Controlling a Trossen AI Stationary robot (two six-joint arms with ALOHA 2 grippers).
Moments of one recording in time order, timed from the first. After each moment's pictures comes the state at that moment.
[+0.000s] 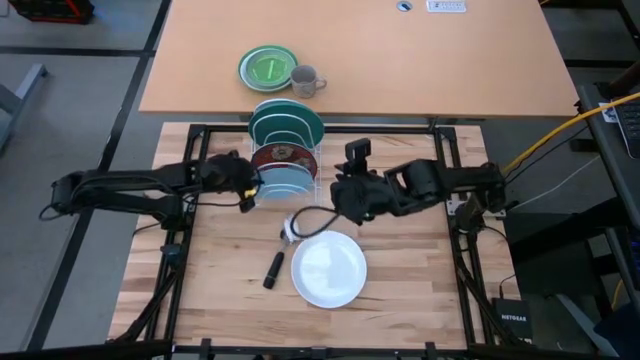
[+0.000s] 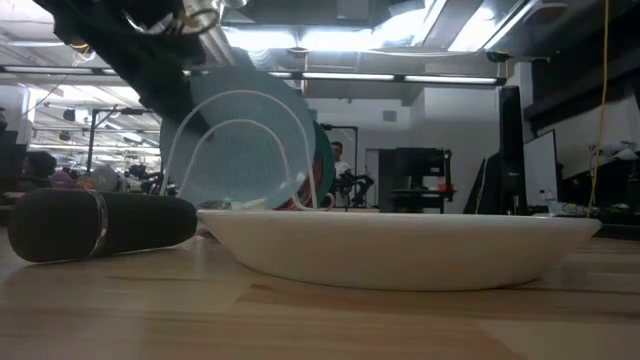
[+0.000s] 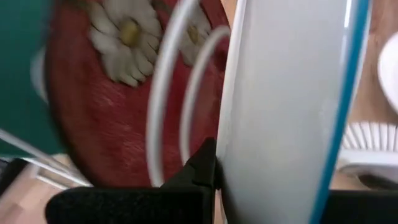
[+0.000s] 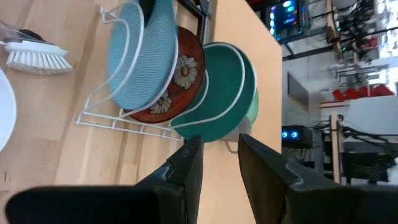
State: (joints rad) left arm 0.25 0.90 0.56 -0.33 -0.22 0.00; right arm 0.26 1.86 2.31 -1.39 0.78 -0.37
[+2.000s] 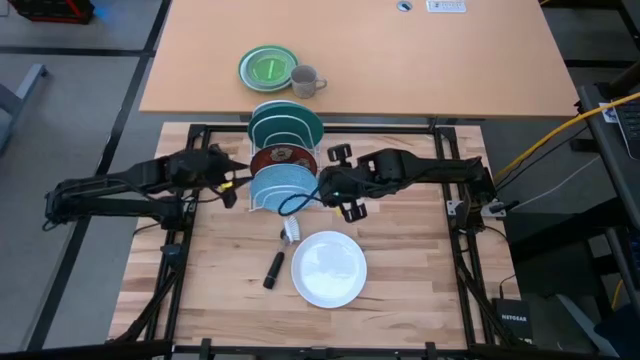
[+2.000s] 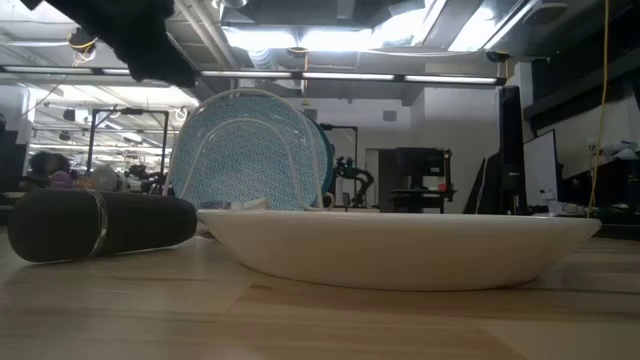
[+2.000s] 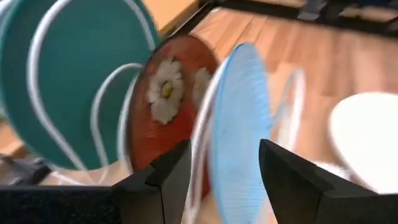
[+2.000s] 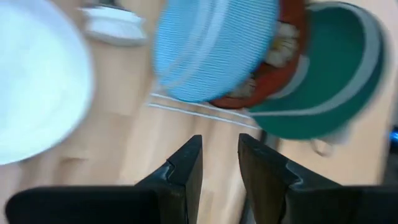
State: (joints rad) left arm 0.23 0.64 0.64 -0.49 -0.21 -0.09; right arm 0.11 1.90 2.16 -1.37 0.41 -0.38
